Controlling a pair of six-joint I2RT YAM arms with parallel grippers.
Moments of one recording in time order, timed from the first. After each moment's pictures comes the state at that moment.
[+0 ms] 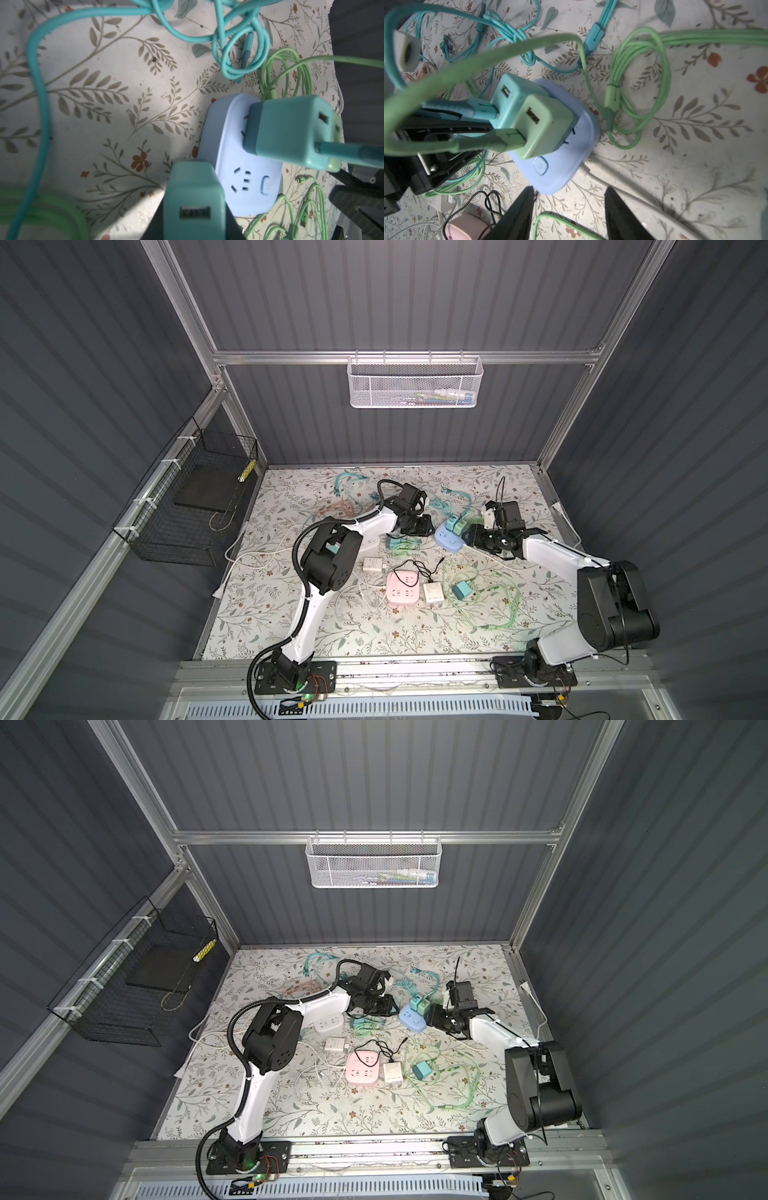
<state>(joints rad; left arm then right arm) -0.66 2.25 1.69 -0.38 0.41 -0.42 0.18 1.51 0.83 -0.24 -0.26 0.42</state>
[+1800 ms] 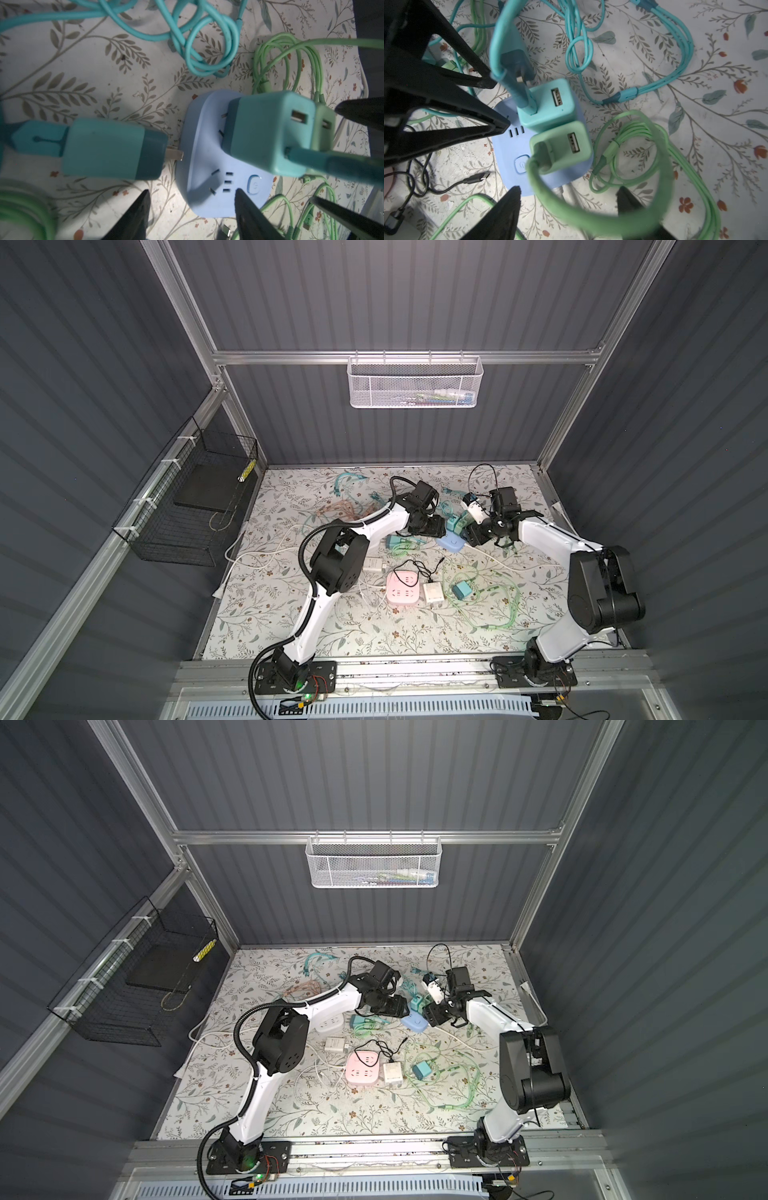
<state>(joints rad) -0.73 2.32 1.89 -0.58 0.30 -0.39 0.18 1.66 1.05 -0.40 -0.25 -0.37</state>
